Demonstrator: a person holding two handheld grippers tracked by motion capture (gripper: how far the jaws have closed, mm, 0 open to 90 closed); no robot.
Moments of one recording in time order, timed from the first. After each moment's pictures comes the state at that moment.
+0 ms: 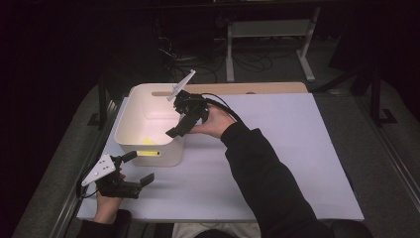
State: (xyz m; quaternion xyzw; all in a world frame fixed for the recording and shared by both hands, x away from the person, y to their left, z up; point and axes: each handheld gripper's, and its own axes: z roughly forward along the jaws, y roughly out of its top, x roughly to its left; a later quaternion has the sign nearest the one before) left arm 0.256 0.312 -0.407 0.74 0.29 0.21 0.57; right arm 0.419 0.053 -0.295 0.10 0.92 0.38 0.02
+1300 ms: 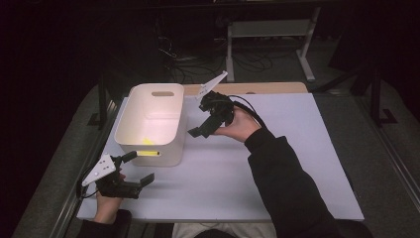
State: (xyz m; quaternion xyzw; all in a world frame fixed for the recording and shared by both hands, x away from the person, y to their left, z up) left arm 0.256 0.312 -0.408 0.74 0.29 0.21 0.57; right arm 0.410 -0.012 -0.297 0.14 0.90 0.41 0.04
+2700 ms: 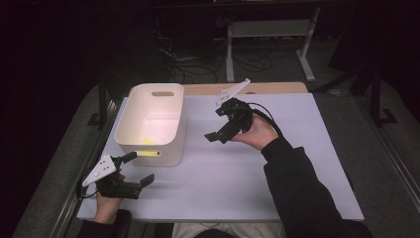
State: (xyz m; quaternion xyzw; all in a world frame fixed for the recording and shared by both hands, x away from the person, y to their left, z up) left arm 0.255 0.312 -0.408 0.74 0.29 0.21 0.57; right arm 0.397 -0.057 -0.312 0.17 0.89 0.42 0.05
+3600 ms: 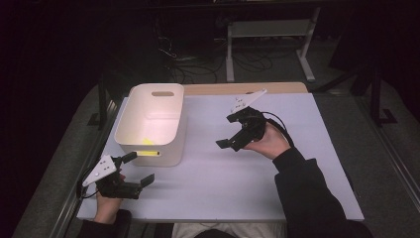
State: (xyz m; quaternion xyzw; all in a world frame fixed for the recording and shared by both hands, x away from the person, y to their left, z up) left arm 0.255 0.312 -0.409 0.74 0.30 0.21 0.57; right arm 0.380 -0.090 -0.327 0.18 0.88 0.44 0.05
